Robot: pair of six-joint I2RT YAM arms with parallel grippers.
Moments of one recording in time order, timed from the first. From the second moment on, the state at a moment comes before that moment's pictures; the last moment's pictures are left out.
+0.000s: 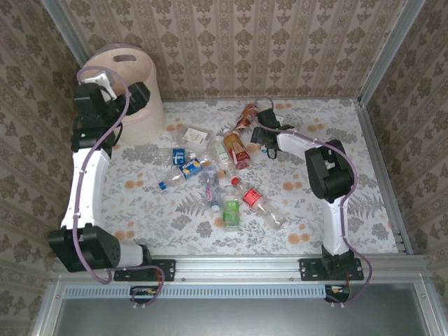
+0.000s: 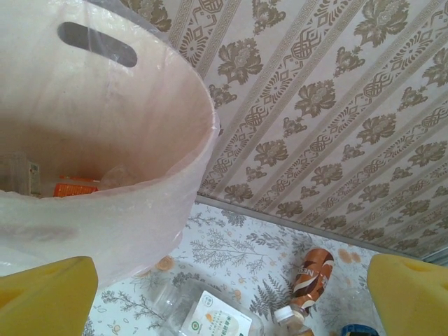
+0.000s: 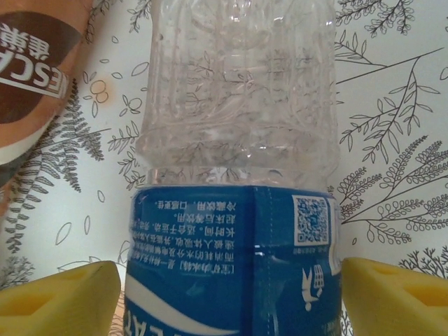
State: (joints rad) left arm 0.04 1.34 1.41 -0.34 0.29 -0.42; right arm 0.34 2.15 1.54 -0.35 0.26 0.59
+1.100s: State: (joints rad) left arm -0.23 1.42 1.37 -0.20 0.52 -0.50; right arm 0.44 1.49 0.82 0.16 0.14 0.34
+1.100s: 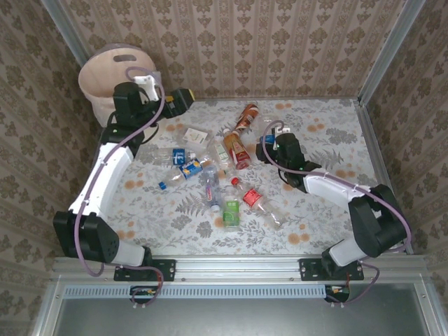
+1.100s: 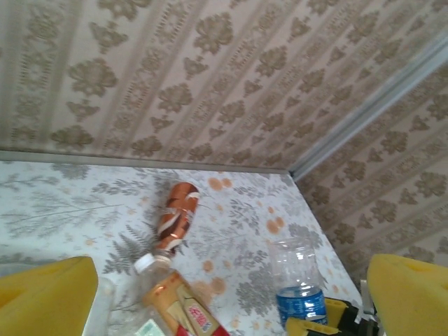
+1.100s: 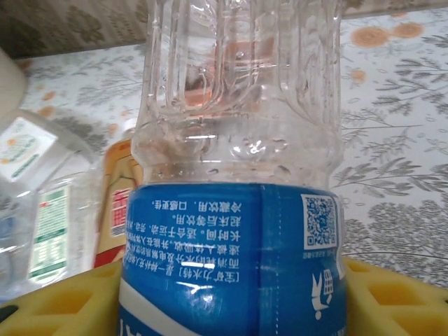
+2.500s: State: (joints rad) left arm -0.55 1.69 1.24 0.17 0.62 -0.71; right arm 0.56 1.44 0.87 0.33 -0.23 0.34
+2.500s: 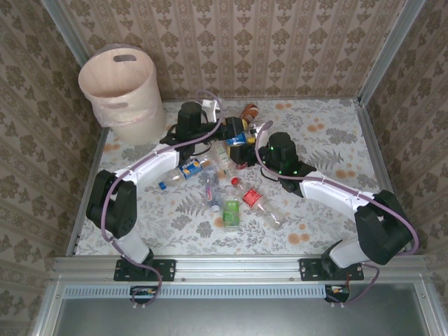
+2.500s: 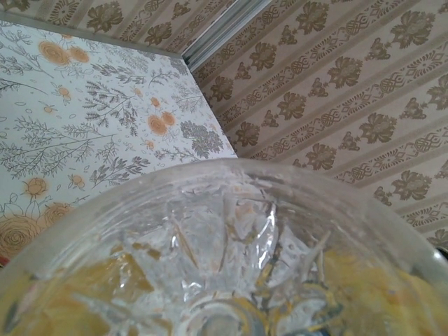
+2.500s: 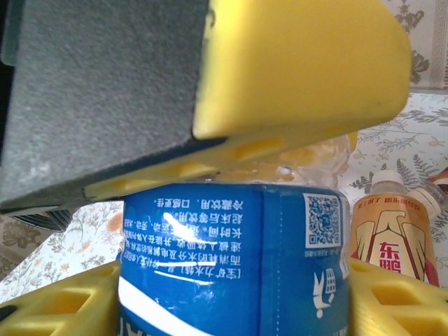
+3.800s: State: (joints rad) left arm -0.40 1.54 1.36 -0.20 0.12 -0.37; right arm 0.55 1.49 0.87 0.04 0.52 0.37
